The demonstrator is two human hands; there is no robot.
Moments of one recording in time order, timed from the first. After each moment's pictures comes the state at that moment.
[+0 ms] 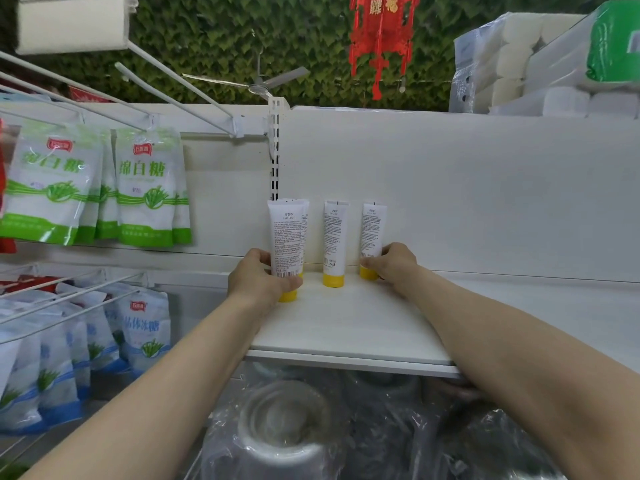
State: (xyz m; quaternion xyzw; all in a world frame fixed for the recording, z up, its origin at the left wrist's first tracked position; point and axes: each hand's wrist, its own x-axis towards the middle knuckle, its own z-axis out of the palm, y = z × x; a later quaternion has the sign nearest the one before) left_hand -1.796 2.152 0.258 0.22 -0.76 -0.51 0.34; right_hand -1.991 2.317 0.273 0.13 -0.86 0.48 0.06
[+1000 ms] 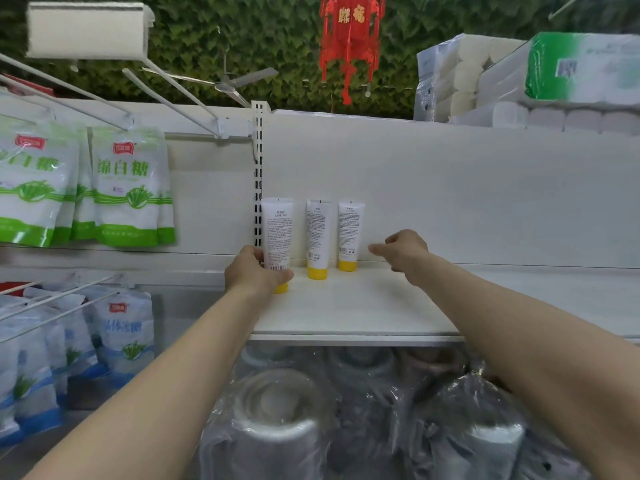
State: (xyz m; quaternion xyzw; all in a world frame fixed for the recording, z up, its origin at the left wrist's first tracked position) left_hand -1.789 2.155 0.259 0.21 -0.78 -0.49 0.32; right_hand -1.941 2.371 0.294 0.10 -0.85 0.50 0.10
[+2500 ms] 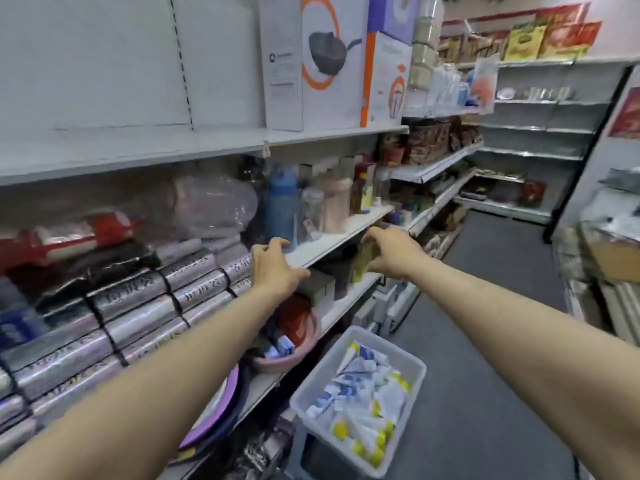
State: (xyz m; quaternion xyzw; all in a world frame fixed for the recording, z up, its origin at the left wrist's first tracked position) left_hand -1.885 3.127 0.077 -0.19 -0.88 -0.43 0.03; right_hand -1.801 3.341 0.113 -0.19 -0.97 0.09 0.09
